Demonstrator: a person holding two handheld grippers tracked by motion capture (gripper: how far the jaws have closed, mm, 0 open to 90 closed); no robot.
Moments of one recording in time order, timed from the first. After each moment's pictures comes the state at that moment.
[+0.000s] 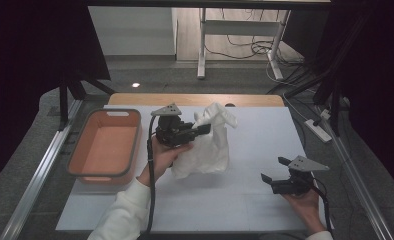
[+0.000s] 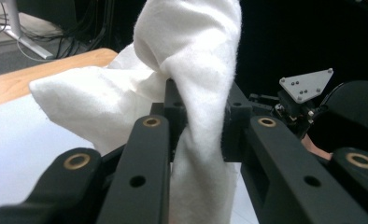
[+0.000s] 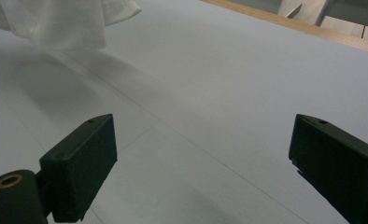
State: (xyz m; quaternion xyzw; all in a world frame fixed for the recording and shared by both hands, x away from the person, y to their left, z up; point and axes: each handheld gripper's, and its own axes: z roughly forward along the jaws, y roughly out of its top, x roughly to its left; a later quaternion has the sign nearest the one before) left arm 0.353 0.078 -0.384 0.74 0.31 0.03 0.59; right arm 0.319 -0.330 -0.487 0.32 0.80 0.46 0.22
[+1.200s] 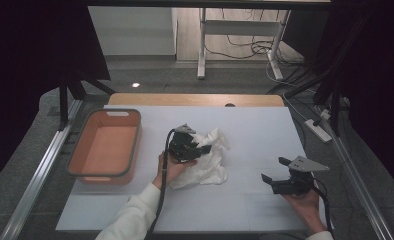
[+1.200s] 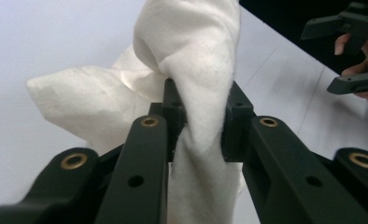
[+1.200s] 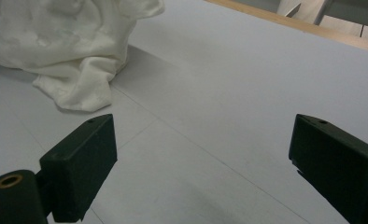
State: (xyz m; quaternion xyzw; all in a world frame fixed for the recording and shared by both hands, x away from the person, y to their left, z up) left arm 0.377 0.049 -0.468 0.80 0.37 0.02 0.47; right arm 0.319 -0.330 -0.488 0.32 0.80 0.46 0.22
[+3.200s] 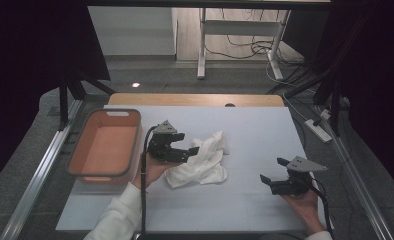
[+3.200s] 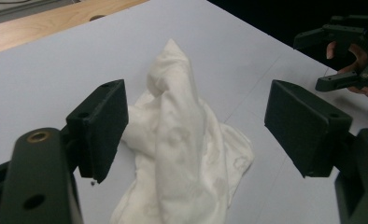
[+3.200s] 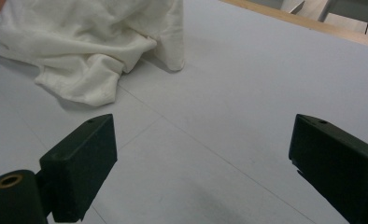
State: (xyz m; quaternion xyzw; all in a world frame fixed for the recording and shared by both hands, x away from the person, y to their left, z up) left arm 0.344 0.099 -0.431 0.79 0.36 0.09 0.49; right arm 0.319 -0.327 -0.490 0.32 0.80 0.45 0.22
